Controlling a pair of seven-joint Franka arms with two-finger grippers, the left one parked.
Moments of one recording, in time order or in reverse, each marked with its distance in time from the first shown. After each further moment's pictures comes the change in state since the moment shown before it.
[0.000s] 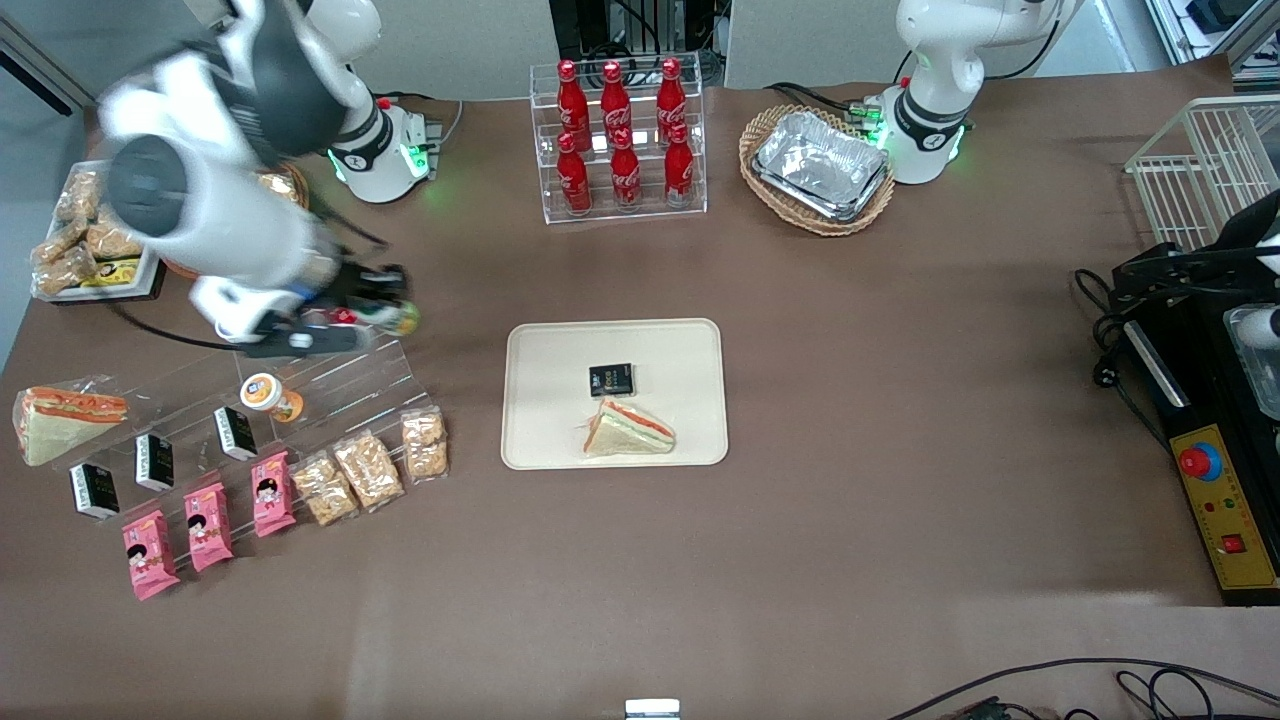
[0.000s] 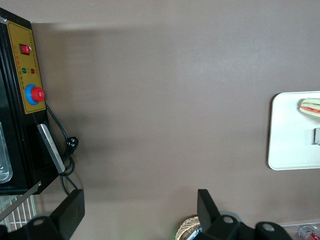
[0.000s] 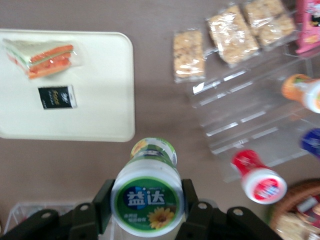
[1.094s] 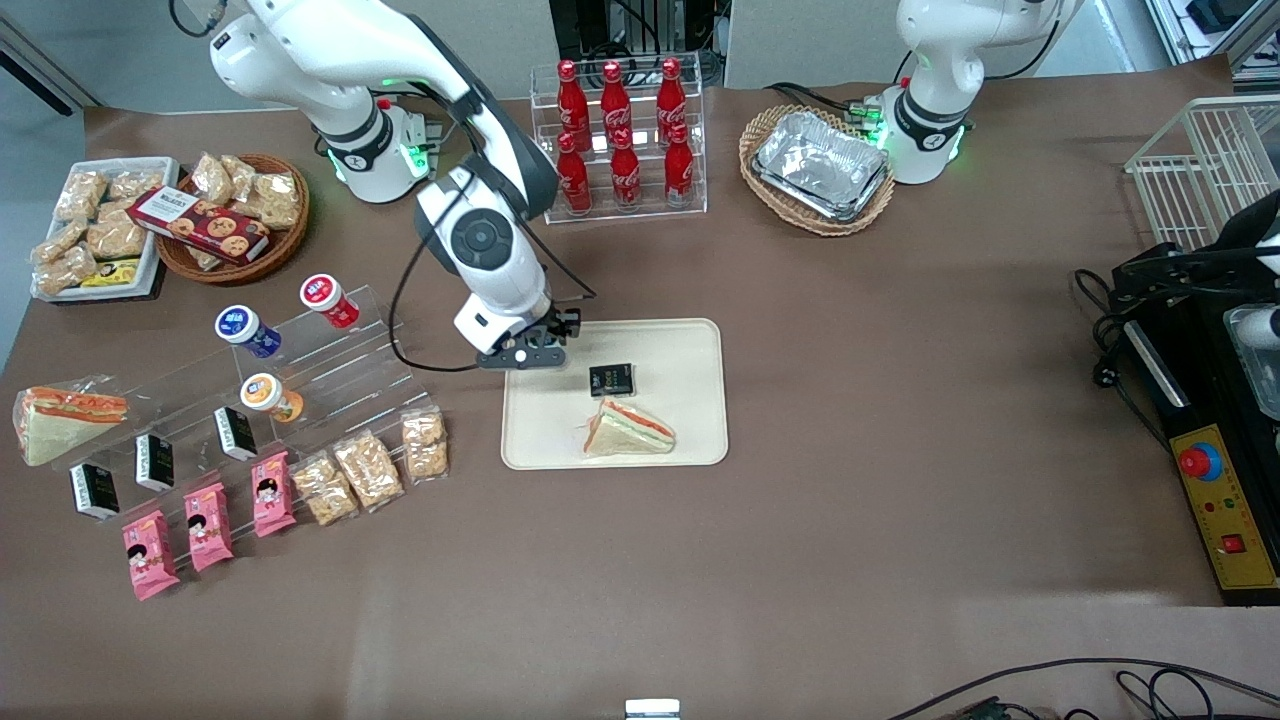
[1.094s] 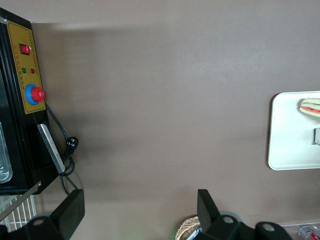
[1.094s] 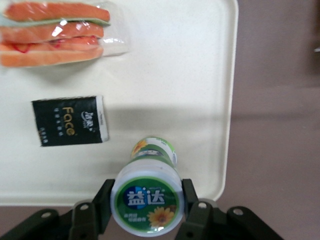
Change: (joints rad) arm 0.301 0.248 0.000 -0.339 0.002 0.730 0.262
